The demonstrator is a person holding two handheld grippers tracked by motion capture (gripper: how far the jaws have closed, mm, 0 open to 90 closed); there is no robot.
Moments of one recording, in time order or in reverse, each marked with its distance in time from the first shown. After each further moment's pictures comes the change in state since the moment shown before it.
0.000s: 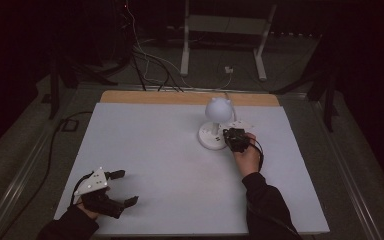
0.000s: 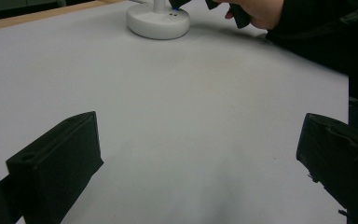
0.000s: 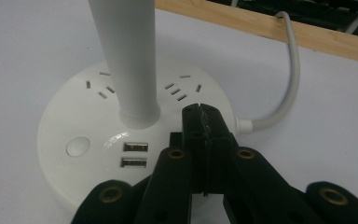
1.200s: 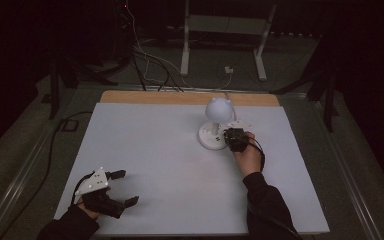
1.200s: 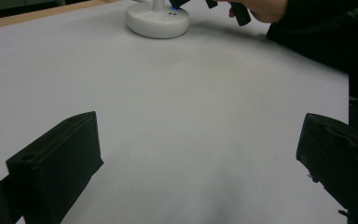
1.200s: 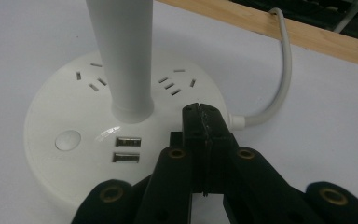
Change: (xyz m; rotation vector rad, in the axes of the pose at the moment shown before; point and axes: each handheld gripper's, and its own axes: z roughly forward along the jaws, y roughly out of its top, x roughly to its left) left arm 0.000 0.000 0.001 0.002 -0.001 -0.001; right arm 0.003 0.002 0.000 0.034 -0.041 -0.042
